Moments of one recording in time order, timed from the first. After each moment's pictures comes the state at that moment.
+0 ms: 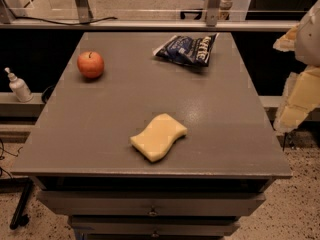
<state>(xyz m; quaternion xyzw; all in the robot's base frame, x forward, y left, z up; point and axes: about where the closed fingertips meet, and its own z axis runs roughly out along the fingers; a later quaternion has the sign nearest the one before) 0.438 -0.216 0.977 -0.60 0.78 -0.04 0.16</state>
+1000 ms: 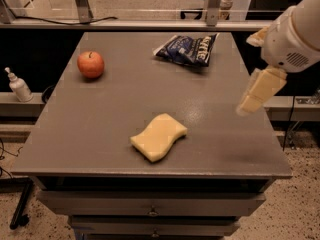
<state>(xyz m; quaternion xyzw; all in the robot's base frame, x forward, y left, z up) 0.503 -0.188 0.949 -0.60 0.76 -0.02 0.26</state>
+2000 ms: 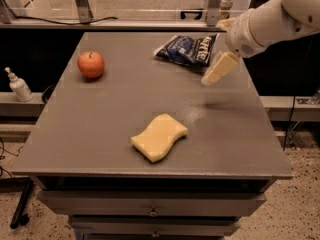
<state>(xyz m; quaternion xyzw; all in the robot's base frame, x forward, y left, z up) 0.648 -0.149 0.917 -0.59 0.71 0.01 0.39</state>
